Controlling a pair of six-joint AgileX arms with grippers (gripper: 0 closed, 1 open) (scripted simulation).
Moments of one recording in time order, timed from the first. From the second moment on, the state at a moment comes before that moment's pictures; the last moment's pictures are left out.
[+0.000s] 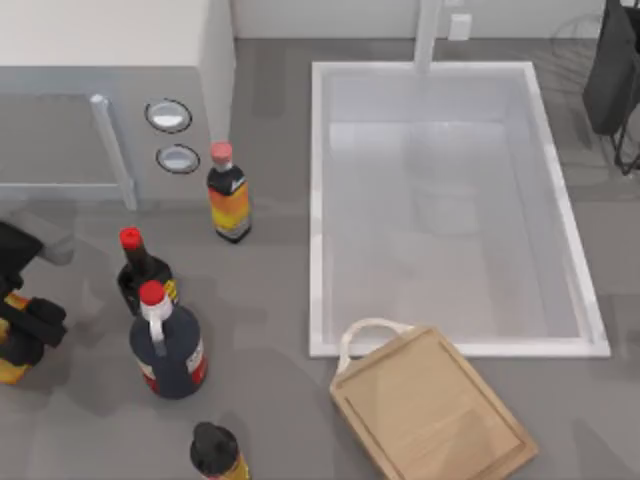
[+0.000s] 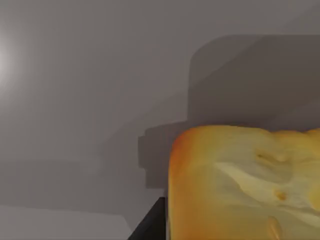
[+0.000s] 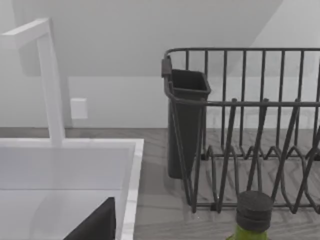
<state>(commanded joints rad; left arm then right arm) 0.07 1.82 0.98 -0.73 0.00 0.59 0.00 0.00 0.00 0.00 0.00 0.00</state>
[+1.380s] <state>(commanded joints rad) 0.06 1.67 1.23 -1.13 0.00 0.59 0.00 0.00 0.00 0.00 0.00 0.00</state>
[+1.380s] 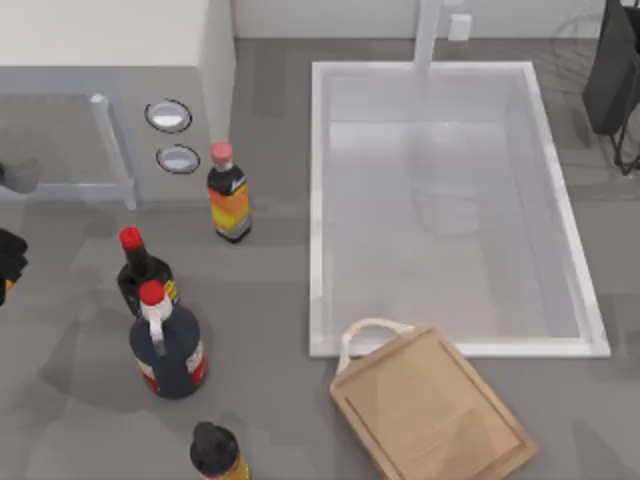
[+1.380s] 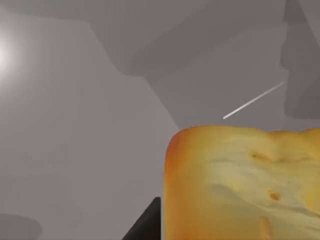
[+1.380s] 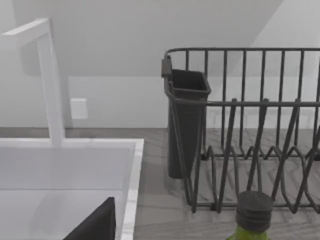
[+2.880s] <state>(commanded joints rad) -1.00 2.17 1.81 -1.20 0.00 -0.97 0.00 0.00 0.00 0.00 0.00 0.00</state>
